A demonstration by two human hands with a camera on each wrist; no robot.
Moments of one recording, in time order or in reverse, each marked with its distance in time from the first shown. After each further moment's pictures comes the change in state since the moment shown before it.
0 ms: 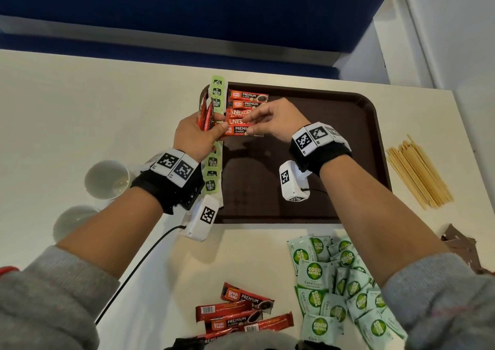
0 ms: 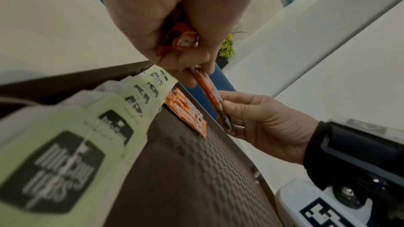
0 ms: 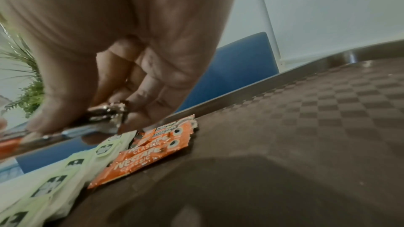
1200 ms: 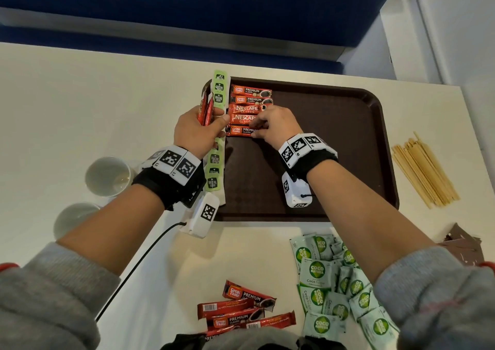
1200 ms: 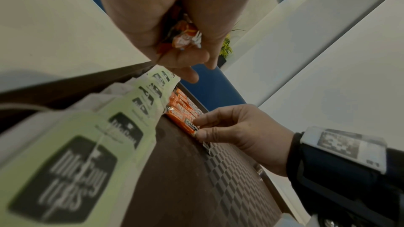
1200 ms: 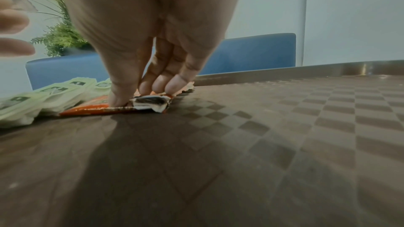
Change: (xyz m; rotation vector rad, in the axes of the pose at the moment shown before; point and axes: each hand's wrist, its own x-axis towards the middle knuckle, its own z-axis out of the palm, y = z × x) left_hand 0.002 0.001 0.000 0.024 0.055 -0.035; right_hand 0.012 0.021 0.023 -0.544 0.111 0.036
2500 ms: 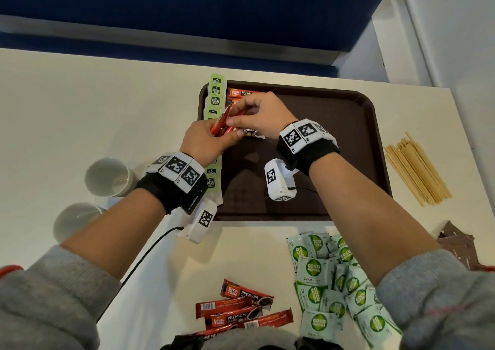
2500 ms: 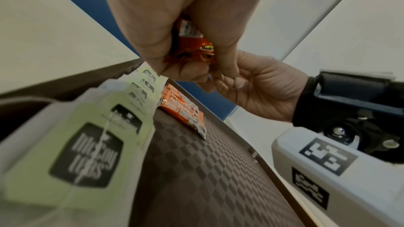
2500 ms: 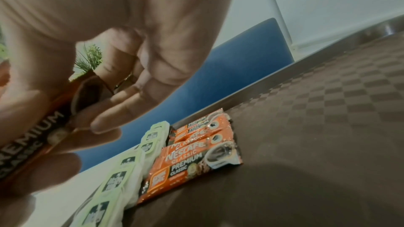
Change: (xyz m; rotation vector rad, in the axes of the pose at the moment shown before) left_hand -0.015 0.004 0.003 0.181 -0.193 0.078; right_hand -0.011 -0.031 -0.027 0.646 -0.076 -0.125
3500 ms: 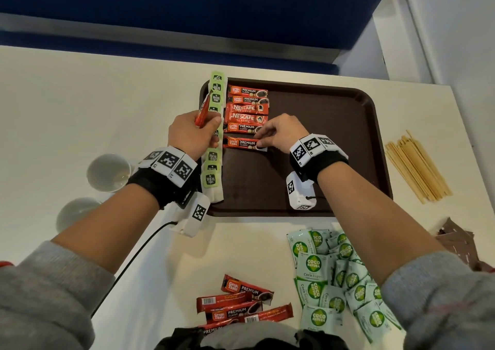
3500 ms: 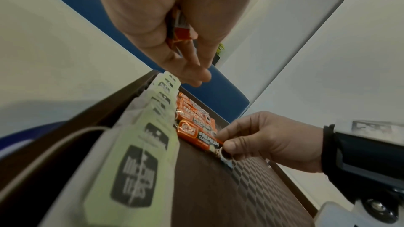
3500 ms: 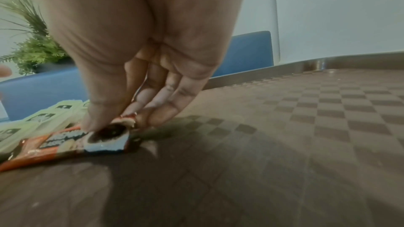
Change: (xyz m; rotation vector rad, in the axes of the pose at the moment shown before) left_hand 0.004 -0.008 -0.012 -0.074 0.169 -0.074; right_hand -0.017 0.042 -0.013 -0.442 -0.026 0.249
